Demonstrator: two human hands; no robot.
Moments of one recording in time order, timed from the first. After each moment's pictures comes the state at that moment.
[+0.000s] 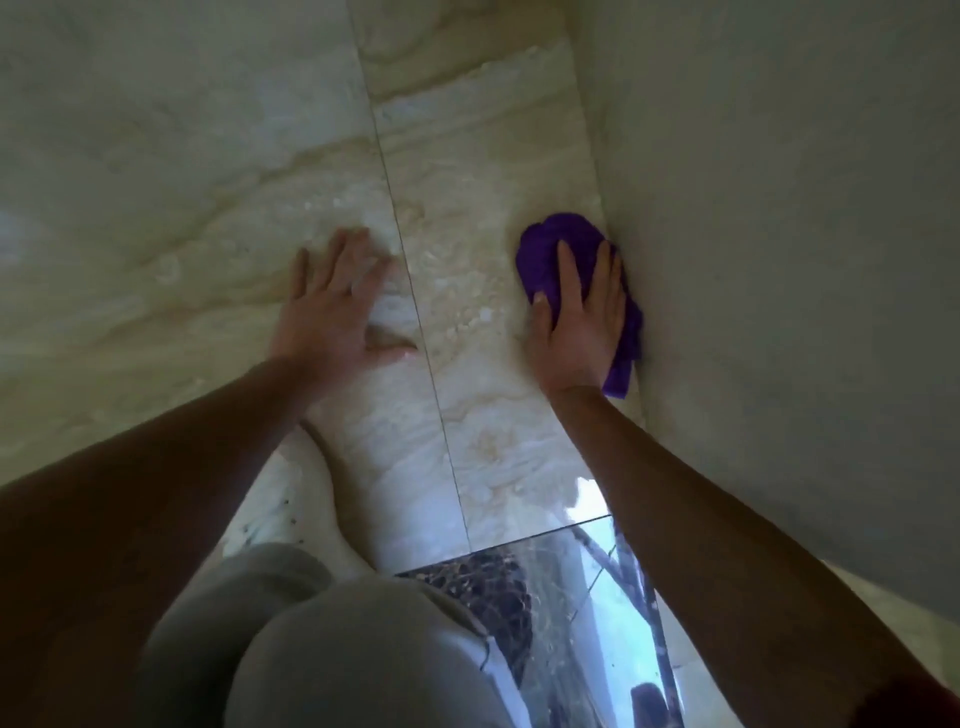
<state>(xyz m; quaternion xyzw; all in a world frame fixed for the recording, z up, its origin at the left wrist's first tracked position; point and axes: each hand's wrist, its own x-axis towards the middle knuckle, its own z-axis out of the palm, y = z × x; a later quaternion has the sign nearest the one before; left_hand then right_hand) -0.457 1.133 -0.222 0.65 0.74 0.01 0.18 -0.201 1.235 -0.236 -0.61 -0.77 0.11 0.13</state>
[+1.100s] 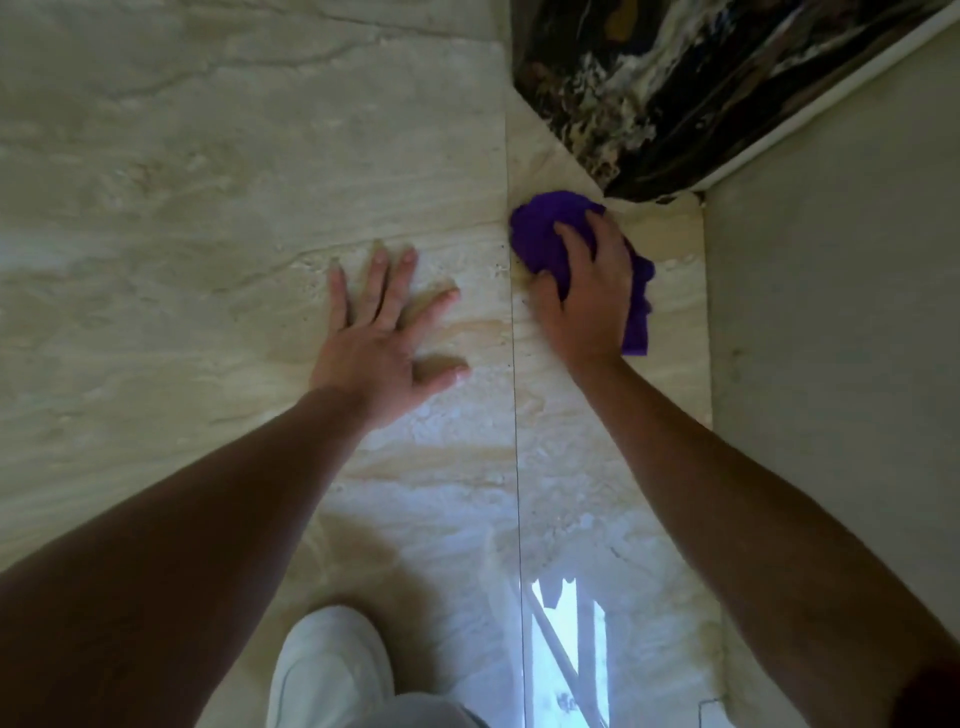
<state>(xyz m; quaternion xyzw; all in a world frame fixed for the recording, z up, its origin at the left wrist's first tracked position) -0.594 1.227 -0.245 0.60 0.78 0.03 0.16 -0.427 1.406 -0.235 -0.48 -0.86 0.13 0.13</state>
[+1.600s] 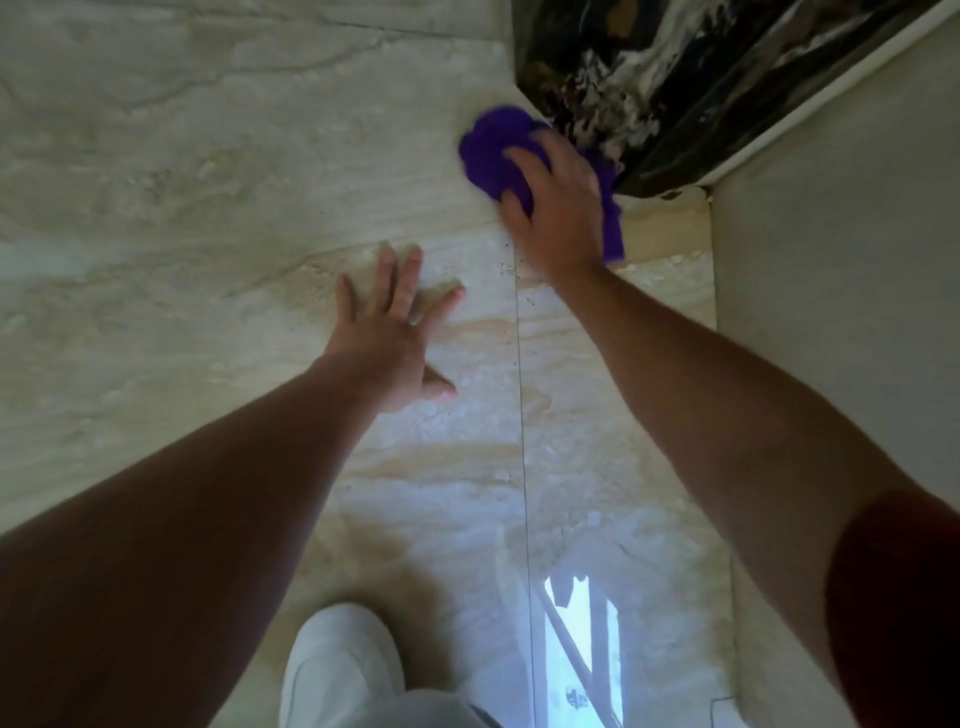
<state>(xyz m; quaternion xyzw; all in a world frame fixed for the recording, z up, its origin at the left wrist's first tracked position) -0.601 1.246 -0.214 0.58 0.76 -0.12 0.28 -0.496 1.457 -0.234 -0.40 -0.91 0.09 0.07</state>
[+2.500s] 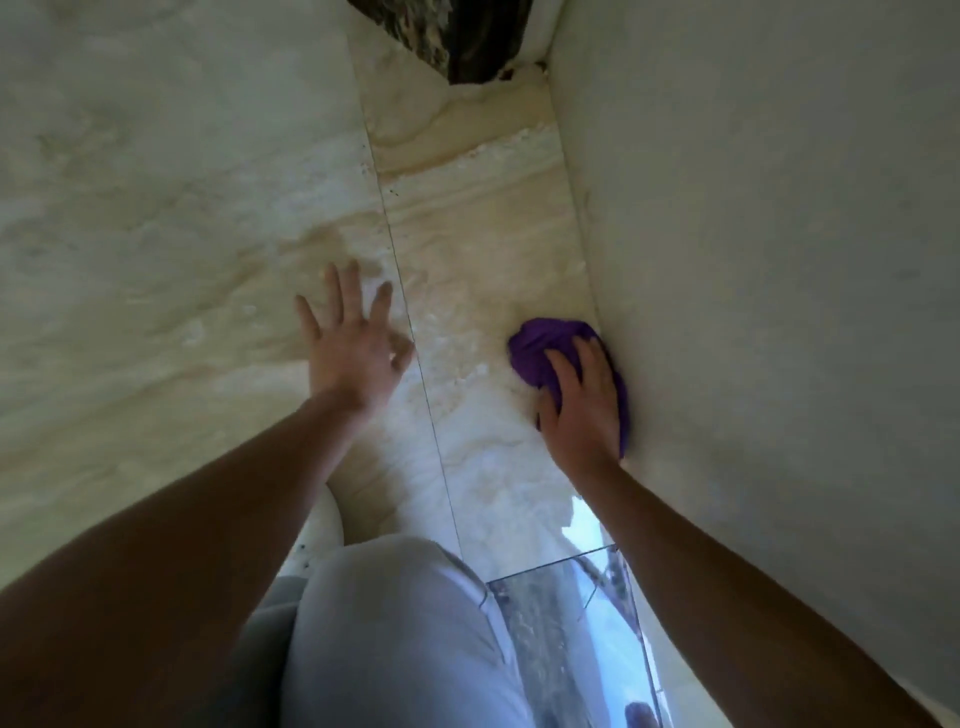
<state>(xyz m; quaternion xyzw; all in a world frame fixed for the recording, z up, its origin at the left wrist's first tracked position) -0.440 1.173 -0.198 0.54 0.82 -0.04 0.18 -0.167 1.220 -0.195 -0.58 -0.79 0.20 0.01</state>
